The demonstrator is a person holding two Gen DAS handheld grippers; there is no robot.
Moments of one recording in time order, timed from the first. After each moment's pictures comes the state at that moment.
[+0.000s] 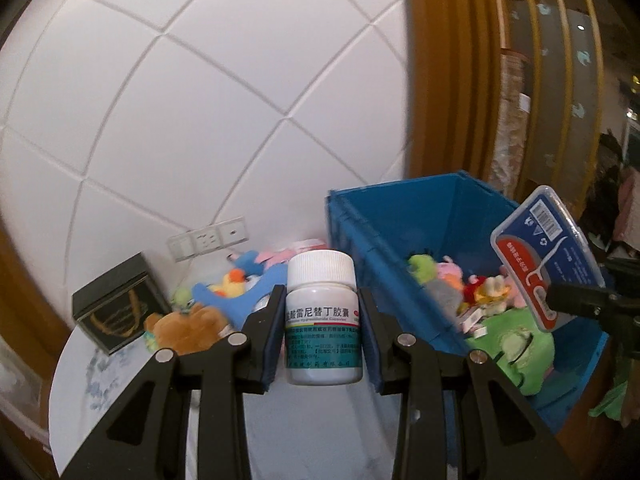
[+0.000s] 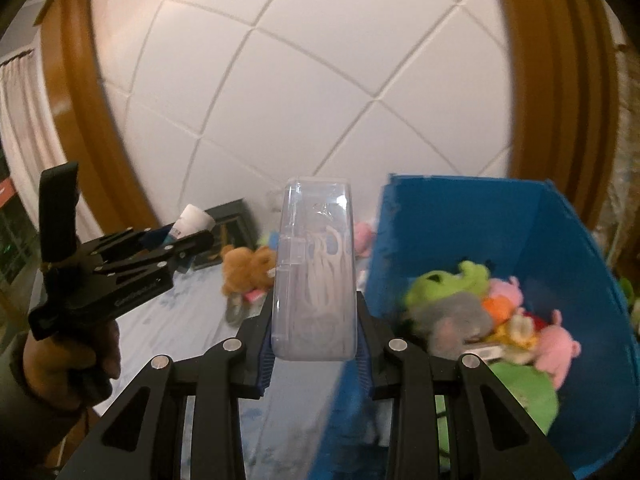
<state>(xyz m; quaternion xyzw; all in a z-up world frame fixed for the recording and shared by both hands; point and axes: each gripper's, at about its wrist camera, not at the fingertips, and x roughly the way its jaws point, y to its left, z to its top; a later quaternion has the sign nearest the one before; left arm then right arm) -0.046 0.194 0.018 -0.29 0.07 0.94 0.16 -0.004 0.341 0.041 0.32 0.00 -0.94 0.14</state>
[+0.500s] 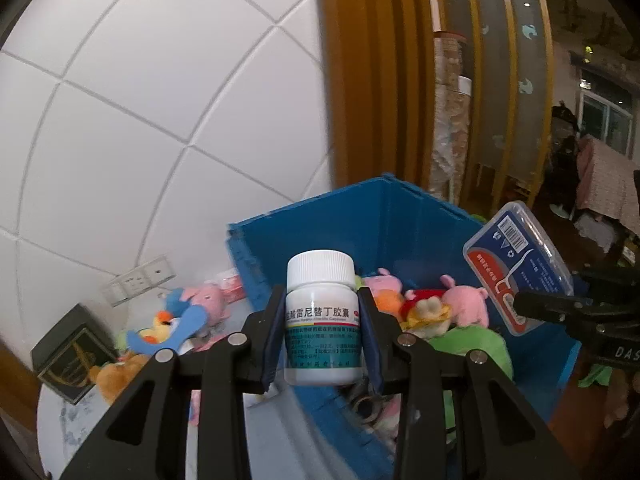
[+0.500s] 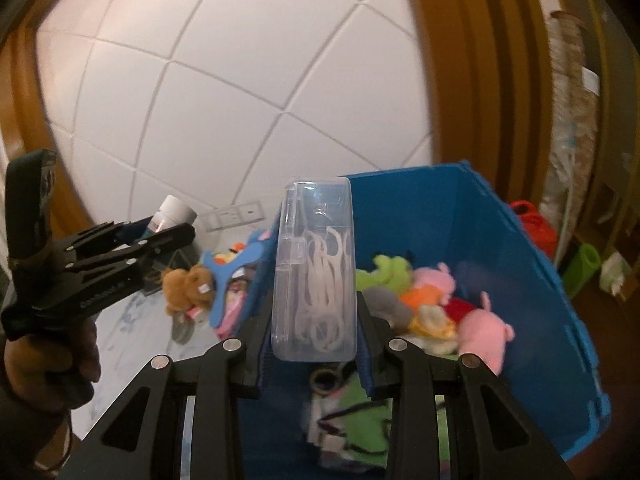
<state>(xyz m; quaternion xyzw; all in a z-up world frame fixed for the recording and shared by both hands) -0.066 0.332 0.030 -0.28 0.11 0.92 0.26 -0.004 0.457 0.046 0.32 -0.04 -0.95 0.05</state>
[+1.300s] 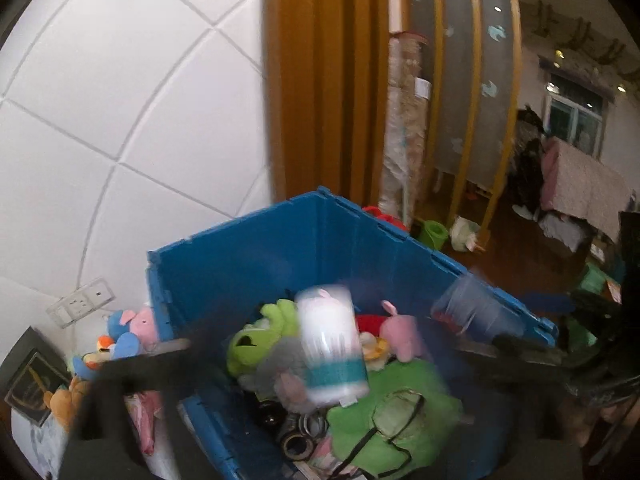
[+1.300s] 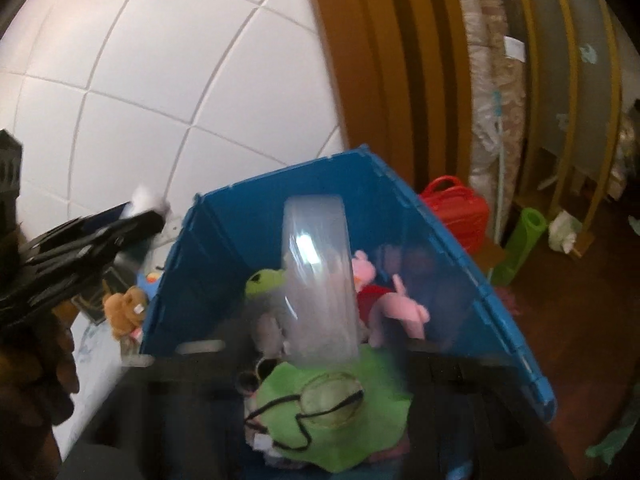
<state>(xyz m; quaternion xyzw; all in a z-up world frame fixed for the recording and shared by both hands) -0.079 0.415 0.036 -0.27 0.09 0.91 0.31 0.005 0.544 0.039 0.32 -0.08 -0.94 -0.06</state>
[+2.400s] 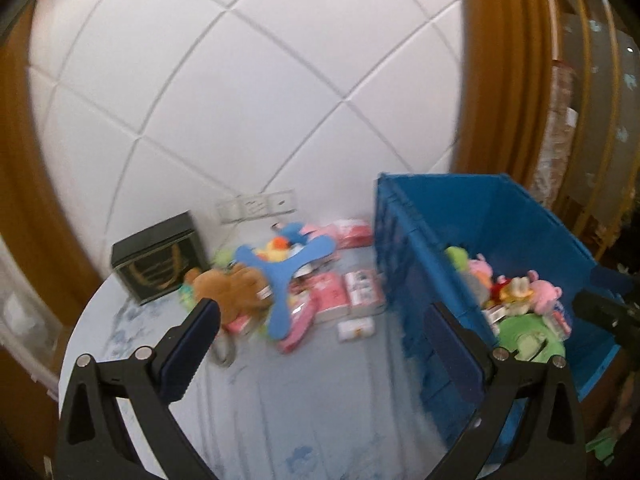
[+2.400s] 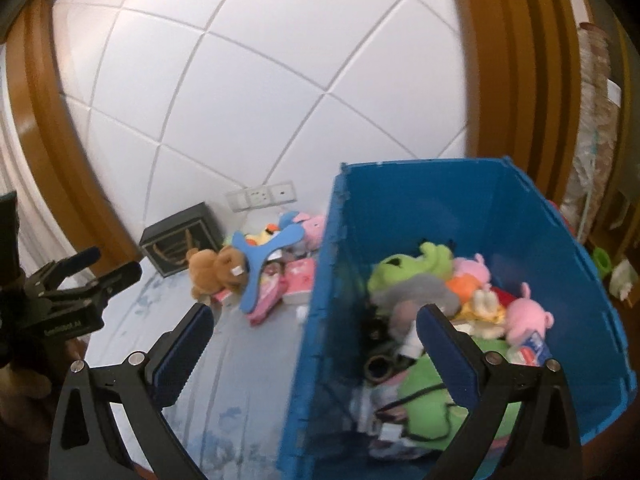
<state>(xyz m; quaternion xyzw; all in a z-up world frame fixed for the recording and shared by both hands) -0.011 0.146 0.016 -0.32 0.03 0.94 0.05 -0.002 0.340 0.032 0.35 -0.01 -0.93 0.09</state>
